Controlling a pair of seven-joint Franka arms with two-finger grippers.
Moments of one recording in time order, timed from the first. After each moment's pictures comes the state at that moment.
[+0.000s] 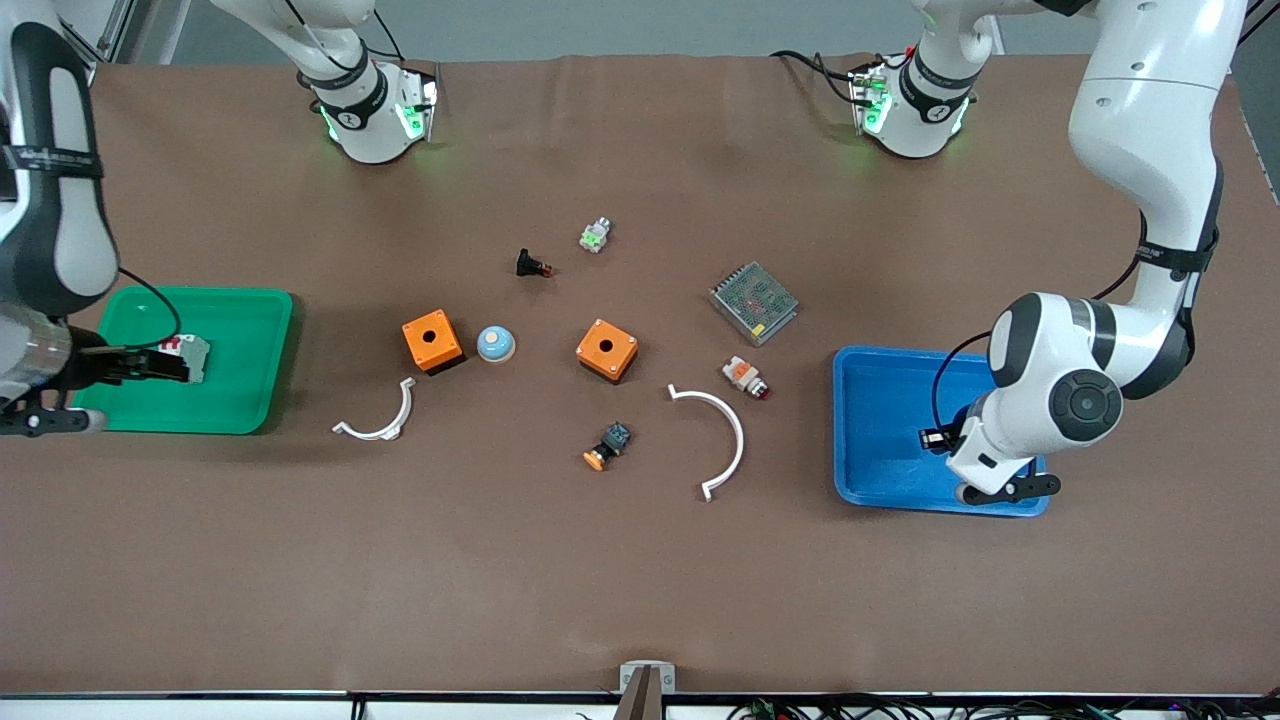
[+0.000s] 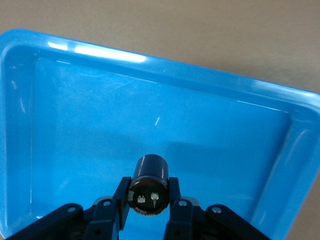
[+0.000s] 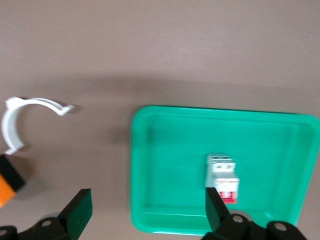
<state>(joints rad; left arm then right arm) 0.04 0.61 -0.18 -1.66 0.15 2.13 -0.34 -0.13 0.29 -0.07 -1.76 -0.03 1.91 -0.19</state>
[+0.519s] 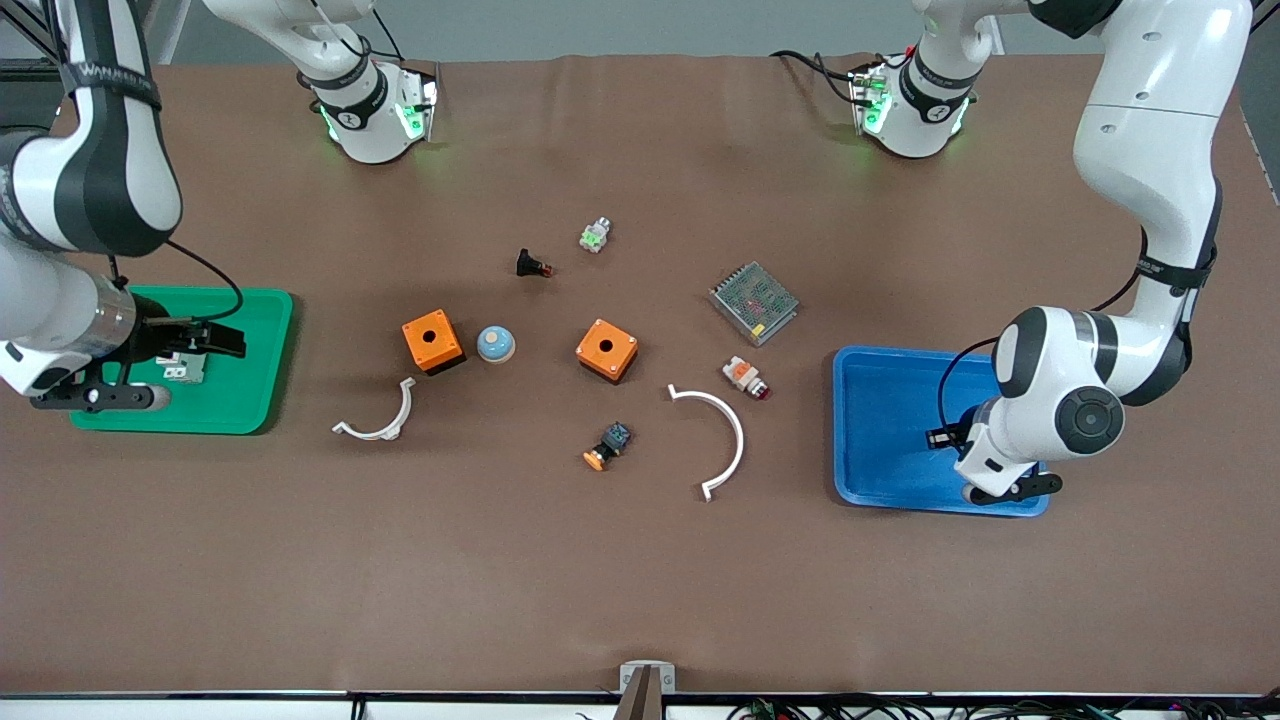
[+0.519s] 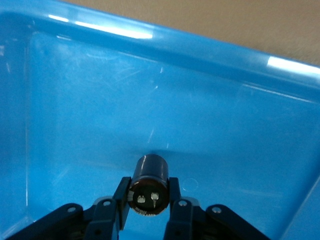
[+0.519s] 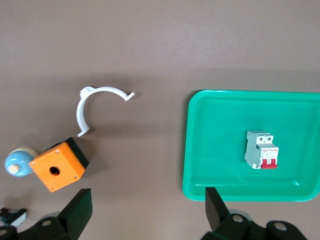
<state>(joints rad) 0.07 0.65 -0.18 -1.68 0.15 2.13 -0.34 0.03 0.16 -0.06 -1.75 -0.03 1.76 -0.04</state>
